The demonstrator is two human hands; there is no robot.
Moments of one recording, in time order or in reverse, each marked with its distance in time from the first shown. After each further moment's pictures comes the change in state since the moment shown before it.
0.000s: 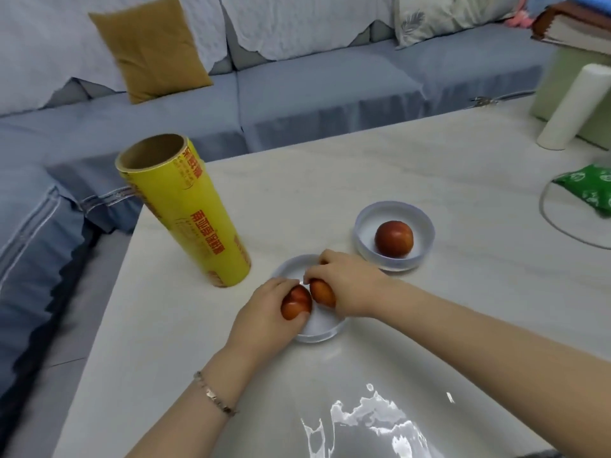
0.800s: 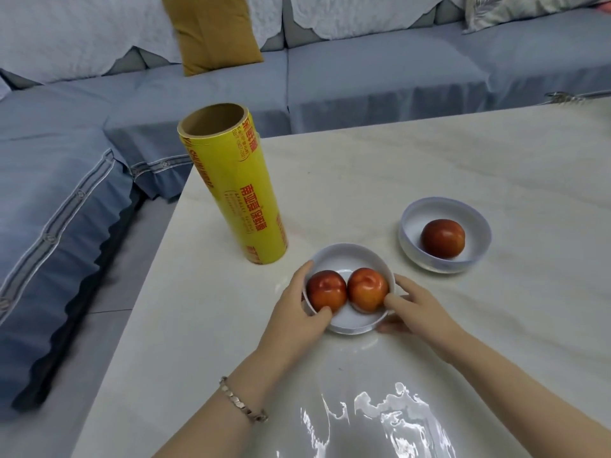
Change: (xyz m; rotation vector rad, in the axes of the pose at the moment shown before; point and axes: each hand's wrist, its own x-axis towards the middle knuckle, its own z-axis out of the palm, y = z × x) left_hand -0.026 -0.009 0.008 -0.488 0.074 -0.266; right_hand -0.033 0.013 0.044 1.150 0.119 0.486
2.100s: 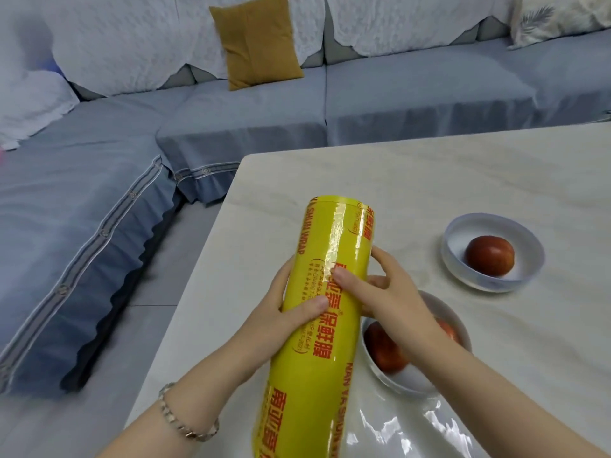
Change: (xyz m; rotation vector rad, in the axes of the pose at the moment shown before) left_hand -0.041 0.030 -0.087 -0.363 -0.146 -0.102; right_hand -0.033 -0.072 0.081 0.252 -0.147 -0.260
